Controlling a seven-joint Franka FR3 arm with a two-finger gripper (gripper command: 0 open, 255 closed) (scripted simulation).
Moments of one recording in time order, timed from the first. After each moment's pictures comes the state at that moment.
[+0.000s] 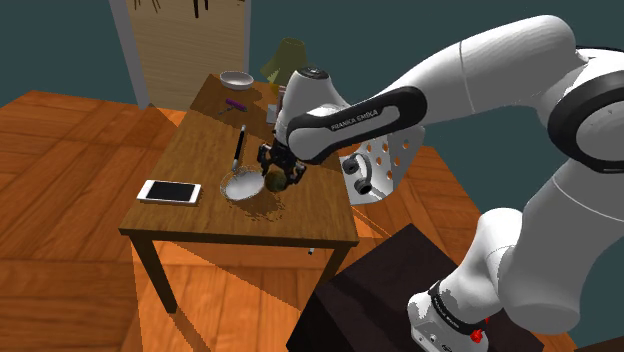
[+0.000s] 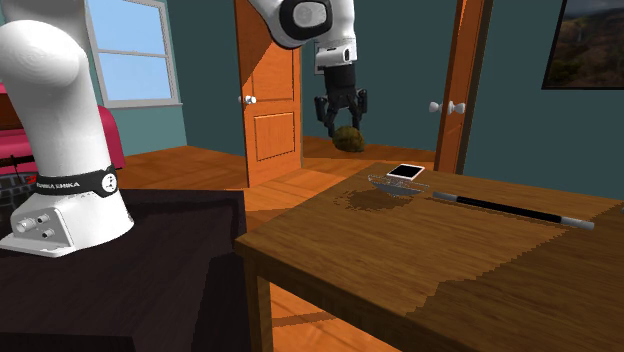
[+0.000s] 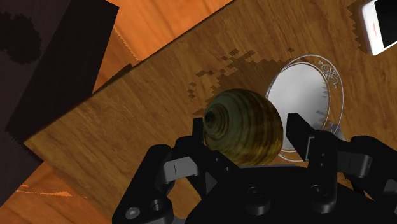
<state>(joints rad) 0.67 0.14 -0.28 -2.19 0.08 2.46 1.40</state>
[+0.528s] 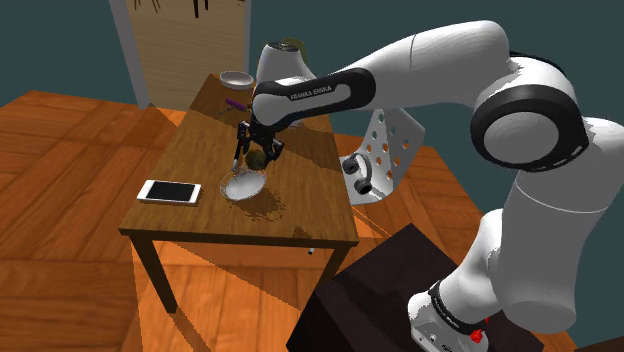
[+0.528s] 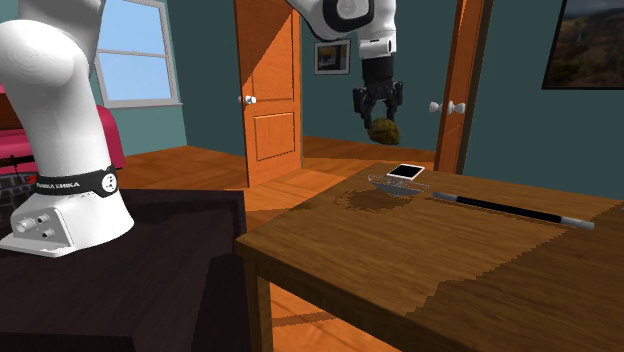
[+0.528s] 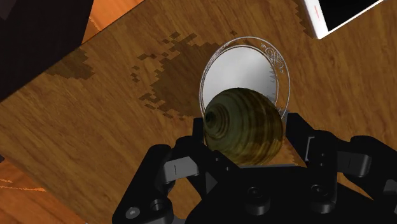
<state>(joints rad) 0.61 0.38 -0.27 -1.80 0.16 2.30 1.33</state>
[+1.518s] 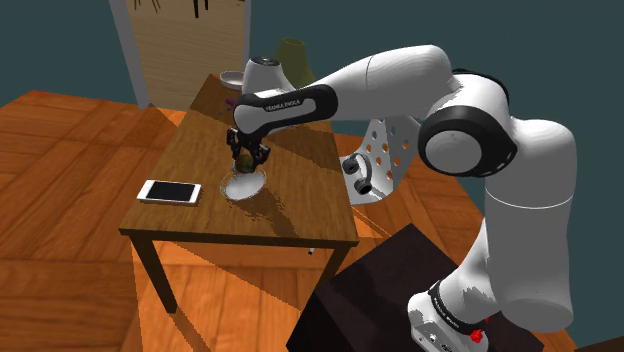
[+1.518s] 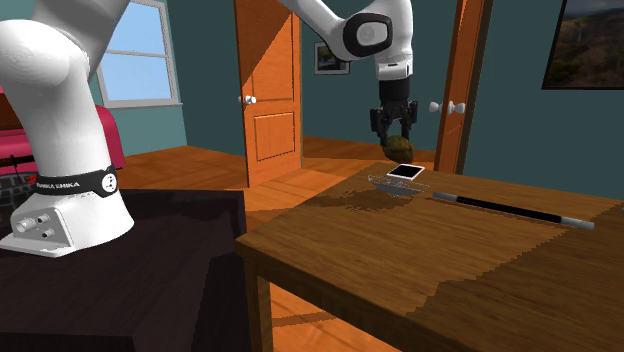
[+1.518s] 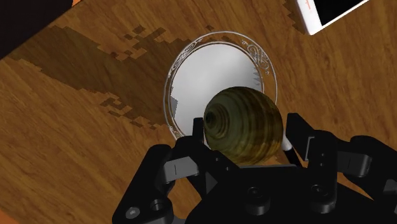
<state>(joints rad) 0.56 0.59 -0.24 -1.60 0.21 2.30 1.30</state>
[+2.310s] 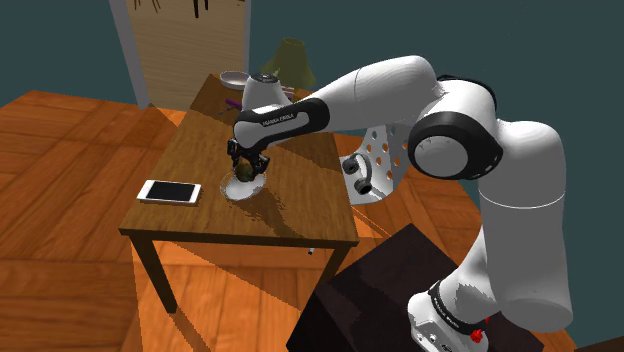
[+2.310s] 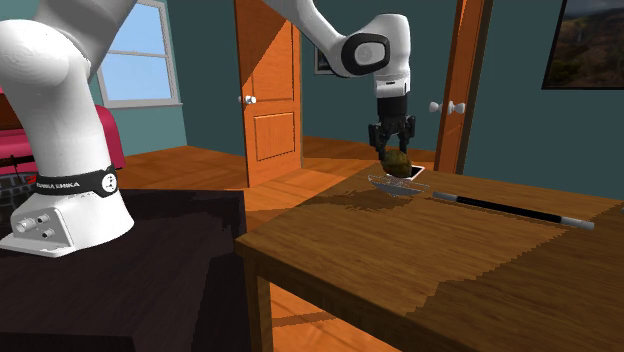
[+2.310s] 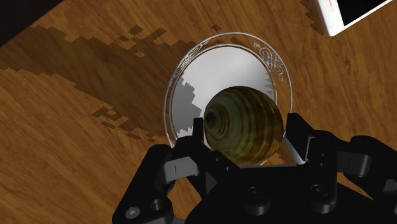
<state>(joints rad) 0.55 0.64 -0.23 -1.63 0.23 2.38 1.28</state>
